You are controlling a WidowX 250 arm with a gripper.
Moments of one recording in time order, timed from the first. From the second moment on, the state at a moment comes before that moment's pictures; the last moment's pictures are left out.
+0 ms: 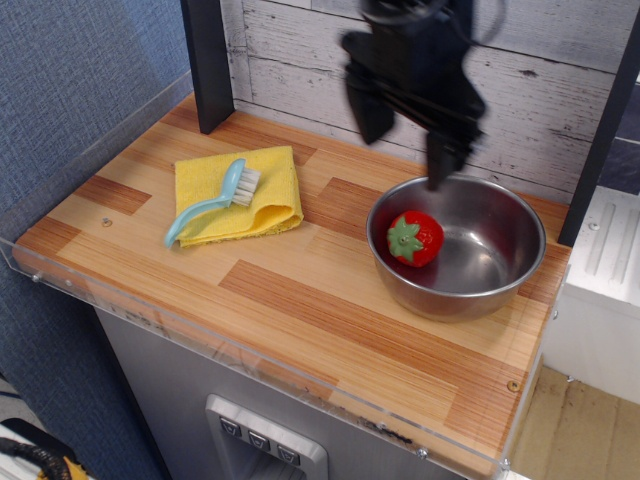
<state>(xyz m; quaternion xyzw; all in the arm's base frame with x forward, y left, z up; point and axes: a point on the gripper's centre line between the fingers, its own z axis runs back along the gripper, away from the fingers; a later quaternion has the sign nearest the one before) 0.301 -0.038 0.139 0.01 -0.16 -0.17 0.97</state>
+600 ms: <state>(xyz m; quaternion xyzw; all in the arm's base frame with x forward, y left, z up) 0.290 0.029 0.127 -0.02 -0.13 -0.08 0.99</state>
